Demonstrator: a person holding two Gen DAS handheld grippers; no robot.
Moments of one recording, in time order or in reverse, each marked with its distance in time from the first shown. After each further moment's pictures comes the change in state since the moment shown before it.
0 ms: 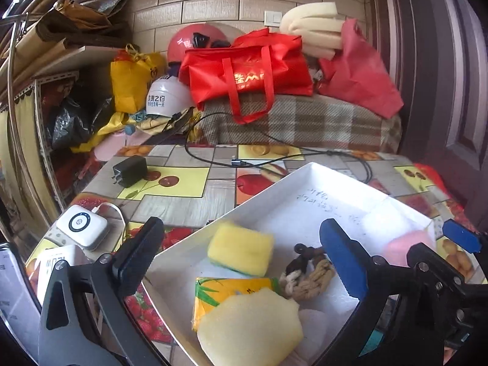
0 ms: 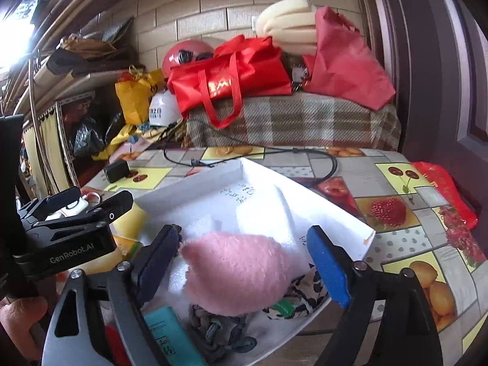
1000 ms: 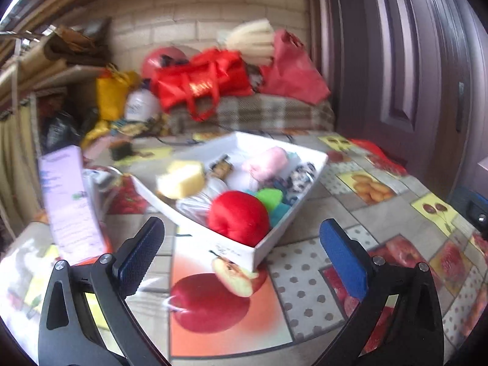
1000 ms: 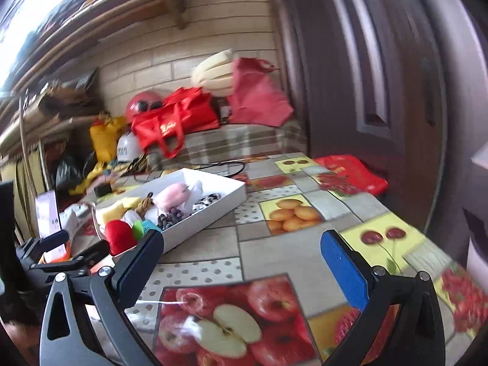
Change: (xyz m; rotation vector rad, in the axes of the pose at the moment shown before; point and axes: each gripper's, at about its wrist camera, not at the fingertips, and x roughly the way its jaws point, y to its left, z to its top) left arm -0.184 -0.062 -0.108 0.082 -0.084 -0.098; right arm -0.217 -0.050 -0.105 0.177 -0.192 -0.218
